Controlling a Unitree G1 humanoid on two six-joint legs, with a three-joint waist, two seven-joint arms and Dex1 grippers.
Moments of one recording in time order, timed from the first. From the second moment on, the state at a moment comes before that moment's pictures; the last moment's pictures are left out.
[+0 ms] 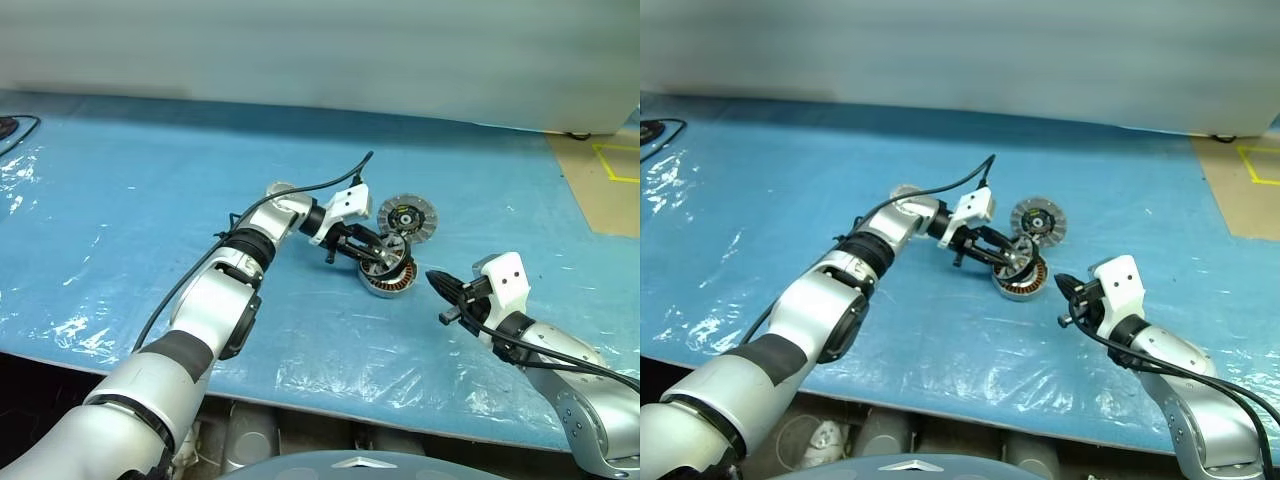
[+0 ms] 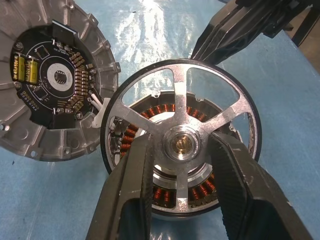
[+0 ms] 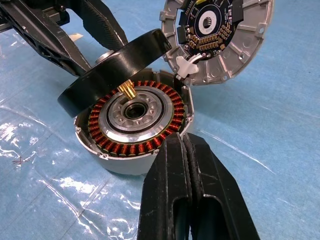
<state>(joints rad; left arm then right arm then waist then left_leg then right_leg) -1.16 0.04 -0.22 1.17 0.08 -0.16 -1.41 0.20 -0.54 -0.20 -0.64 0.44 0.69 0.43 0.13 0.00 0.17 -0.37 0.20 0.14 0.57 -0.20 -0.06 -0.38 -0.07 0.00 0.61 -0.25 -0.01</state>
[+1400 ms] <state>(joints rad) -0.91 -0.05 -0.18 0.84 -0.03 0.04 -1.24 0.18 -0.54 -0.18 -0.64 0.42 0.68 0.43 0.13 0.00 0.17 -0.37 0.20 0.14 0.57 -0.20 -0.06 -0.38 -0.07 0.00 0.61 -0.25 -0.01</state>
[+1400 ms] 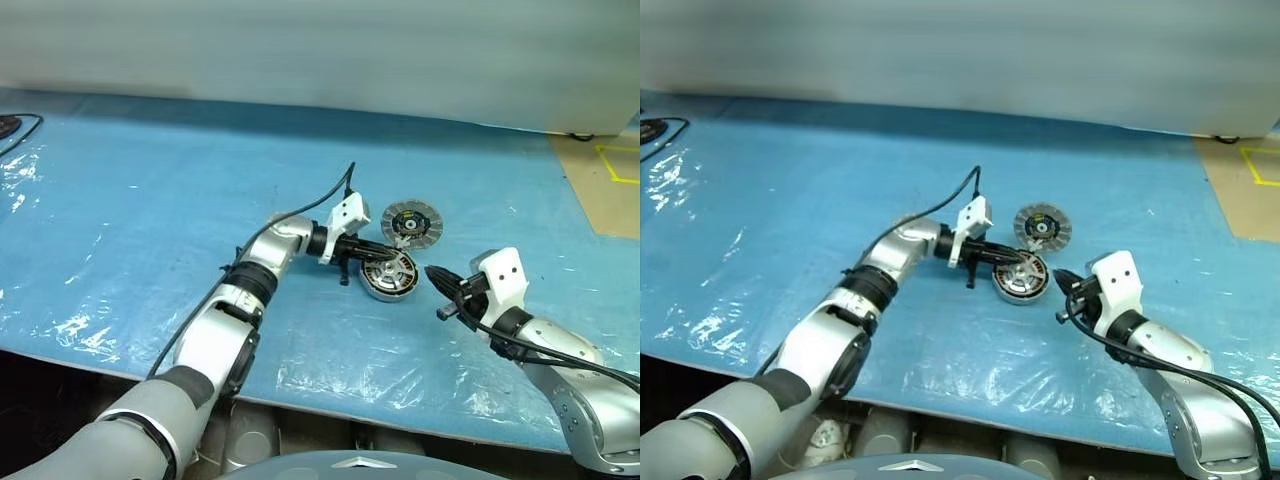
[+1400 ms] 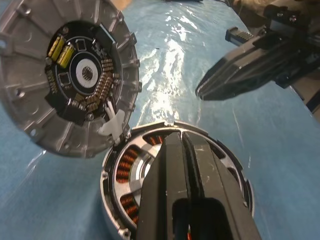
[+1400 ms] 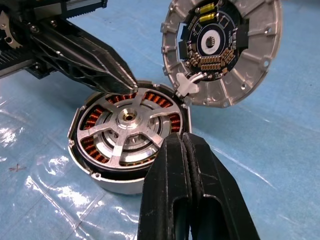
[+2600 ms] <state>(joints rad) -0.77 0.13 -0.13 0.63 -0.23 0.14 -1.18 0.07 -0.55 -0.18 -0.60 0.45 0.68 0.49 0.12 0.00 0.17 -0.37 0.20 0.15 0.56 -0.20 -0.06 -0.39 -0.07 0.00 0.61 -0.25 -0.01</state>
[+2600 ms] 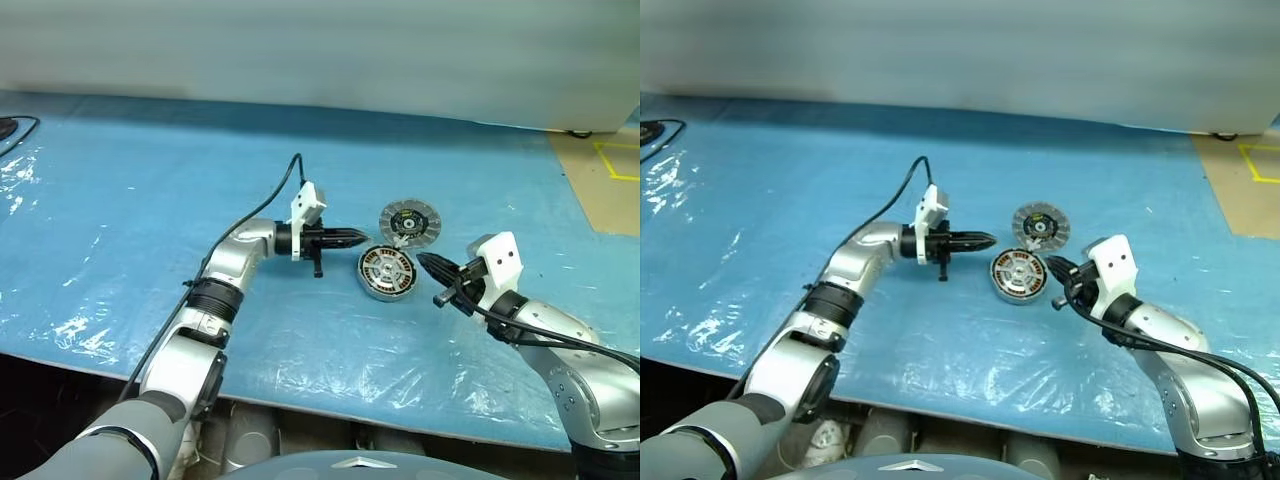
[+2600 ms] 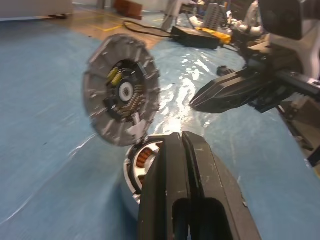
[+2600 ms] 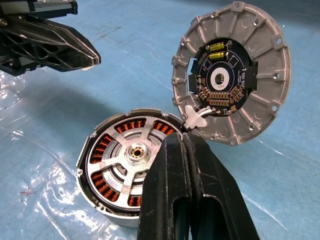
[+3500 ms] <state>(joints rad) -0.73 0.16 -0.12 0.60 -0.29 0.11 -1.39 -0.32 -0.51 -0.14 -0.03 0.22 0.41 0.42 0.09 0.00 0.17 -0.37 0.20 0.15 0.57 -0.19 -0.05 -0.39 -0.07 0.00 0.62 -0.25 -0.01</state>
